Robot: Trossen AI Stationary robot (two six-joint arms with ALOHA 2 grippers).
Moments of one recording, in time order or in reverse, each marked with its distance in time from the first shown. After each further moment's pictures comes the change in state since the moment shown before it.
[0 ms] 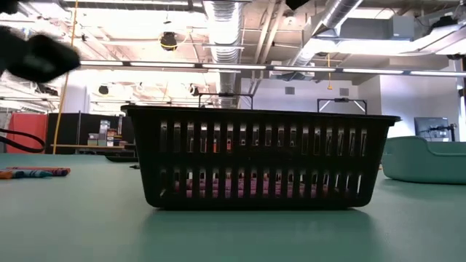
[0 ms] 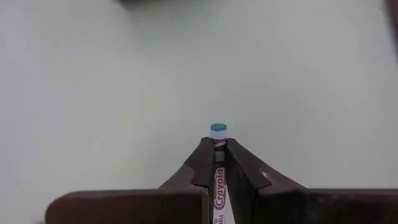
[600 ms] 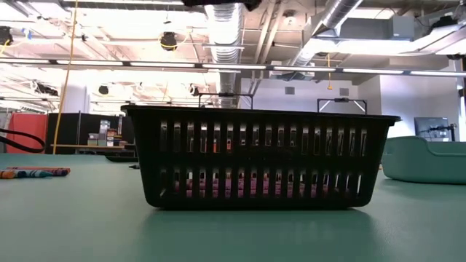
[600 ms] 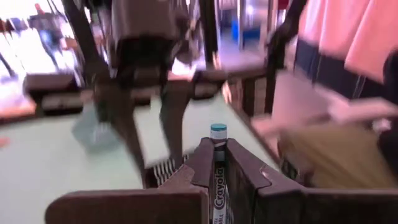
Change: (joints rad) left arm 0.007 -0.283 -0.248 0.942 -0.262 0.555; right arm -0.152 0.001 -0.176 0.620 0.000 -0.282
